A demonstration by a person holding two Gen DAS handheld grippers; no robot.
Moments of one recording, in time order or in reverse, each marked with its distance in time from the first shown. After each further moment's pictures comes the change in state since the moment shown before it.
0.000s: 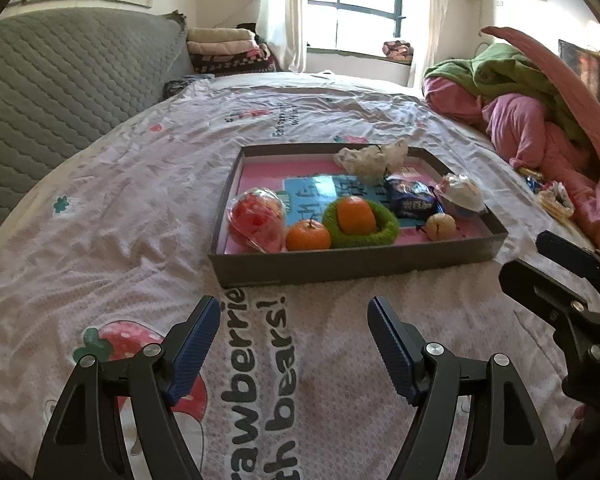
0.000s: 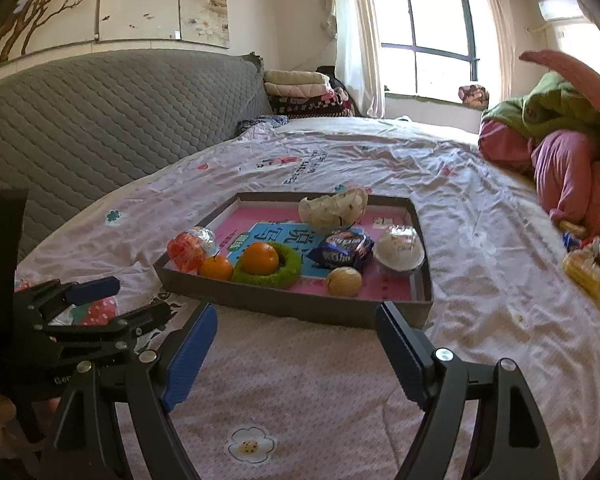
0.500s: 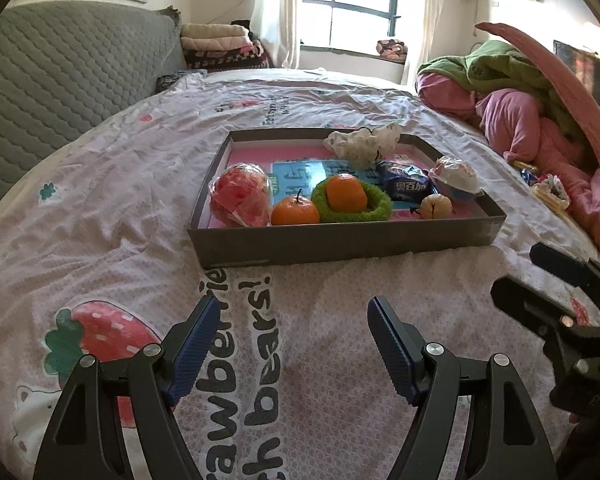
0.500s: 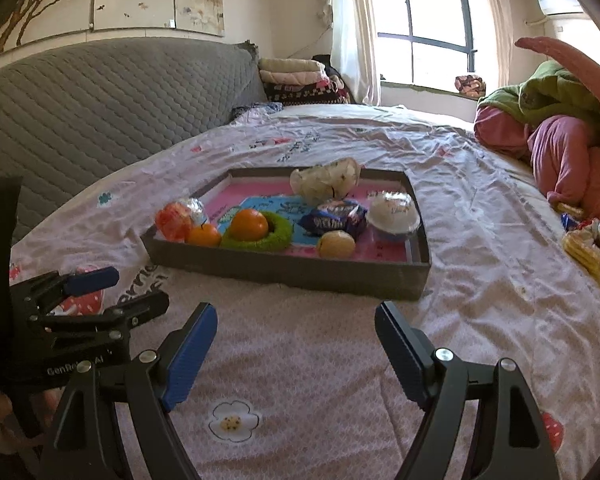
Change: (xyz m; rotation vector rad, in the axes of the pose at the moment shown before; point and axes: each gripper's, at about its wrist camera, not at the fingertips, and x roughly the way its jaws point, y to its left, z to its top) left arm 0.016 -0.003 -0.018 -0.007 -0.001 -0.039; right arm 0.010 -0.003 -0.026 -0.005 0.040 -0.023
